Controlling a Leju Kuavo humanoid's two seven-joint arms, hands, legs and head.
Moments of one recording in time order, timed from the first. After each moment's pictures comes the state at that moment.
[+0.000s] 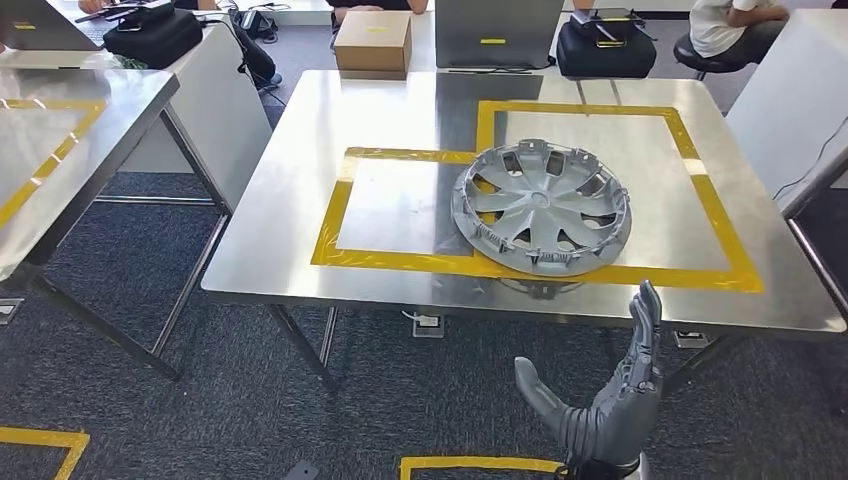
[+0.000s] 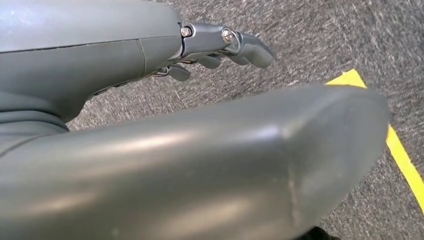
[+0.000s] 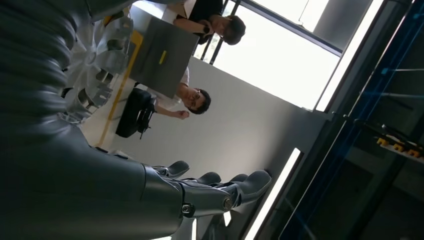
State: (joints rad) left arm -0.09 -0.13 0.26 -0.20 -0.52 -0.06 -0.32; right arm 0.16 0.08 0.37 -1.83 0.54 -0.70 -0.70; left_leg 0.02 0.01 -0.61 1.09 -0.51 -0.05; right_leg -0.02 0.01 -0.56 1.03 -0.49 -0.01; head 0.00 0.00
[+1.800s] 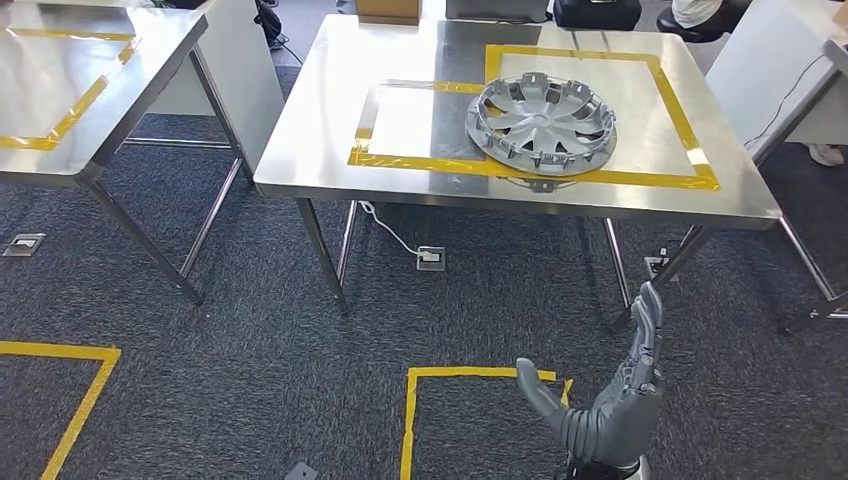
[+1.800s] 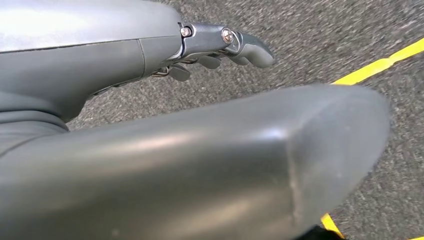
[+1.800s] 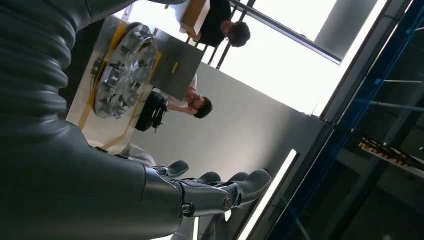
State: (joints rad) left arm -0.08 -0.13 0.26 -0.20 -0.52 -0.05 -0.34; right arm 0.16 0.09 0.36 -1.83 0.53 -0.70 -0.70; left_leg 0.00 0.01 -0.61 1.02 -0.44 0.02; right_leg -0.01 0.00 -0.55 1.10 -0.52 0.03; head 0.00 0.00
